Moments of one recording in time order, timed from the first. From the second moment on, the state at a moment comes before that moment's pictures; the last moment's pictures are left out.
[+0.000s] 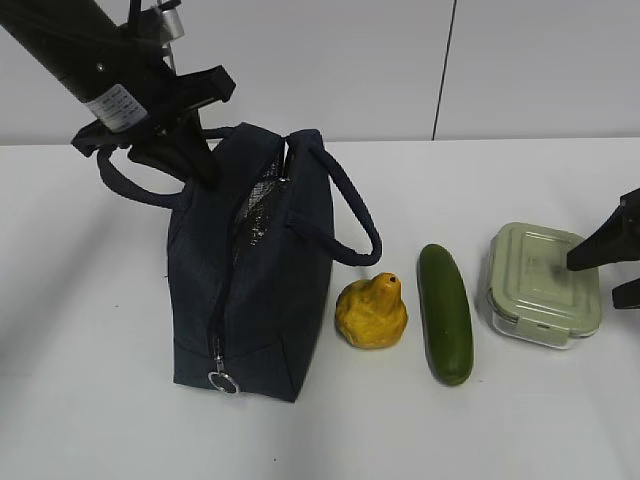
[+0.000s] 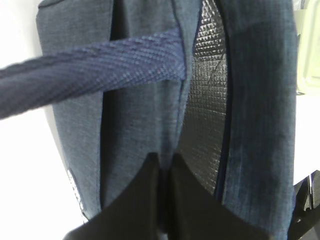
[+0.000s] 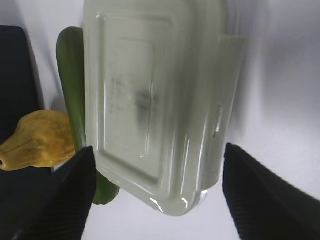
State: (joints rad) left arm -0.29 1.86 -1.61 -0.47 1.17 0.07; right arm -0.38 1.79 -0.99 0.86 0.96 -0.74
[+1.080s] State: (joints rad) left arm -0.29 1.86 -1.61 -0.47 1.17 0.07; right arm -0.38 2.03 -1.09 0.99 1.02 -0.87
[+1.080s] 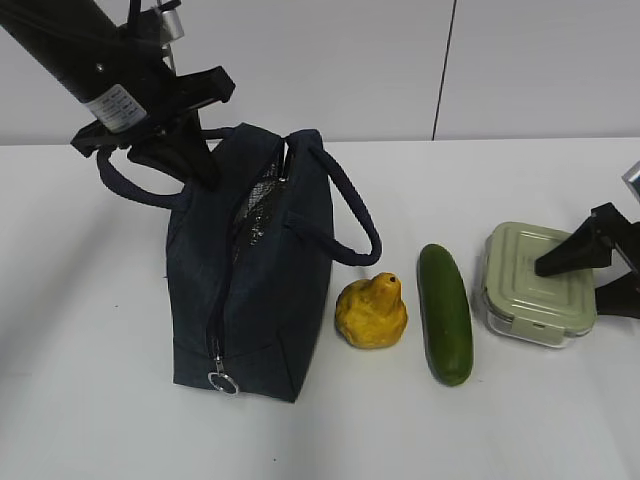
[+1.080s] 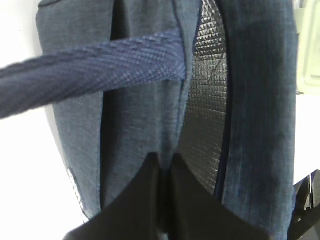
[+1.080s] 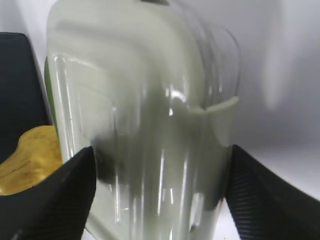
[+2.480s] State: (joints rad) left arm -0.29 1.86 -1.61 -0.72 1.12 0.14; right arm -0.24 1.86 -1.15 1.51 1.12 -0.84
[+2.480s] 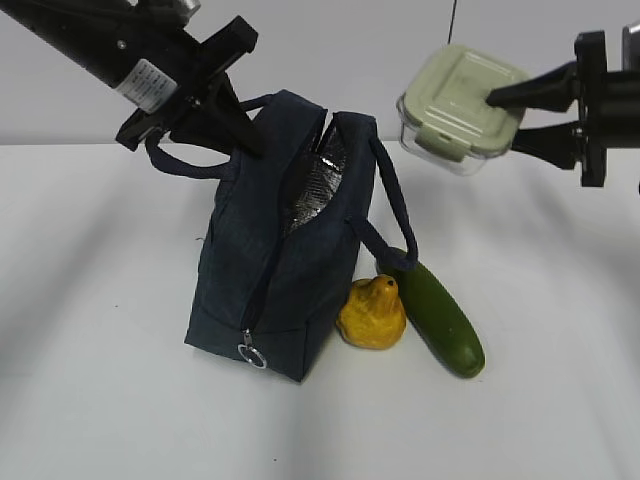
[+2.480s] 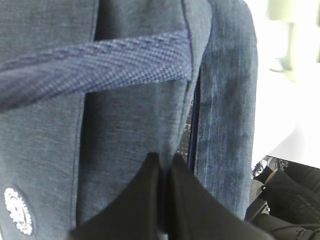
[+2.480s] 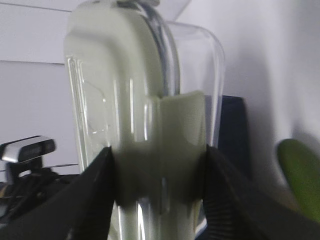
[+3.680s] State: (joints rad) left arm -0.29 1.86 -1.61 -0.75 1.12 0.15; right arm 0.05 1.74 -1.20 1.16 1.06 -0.57
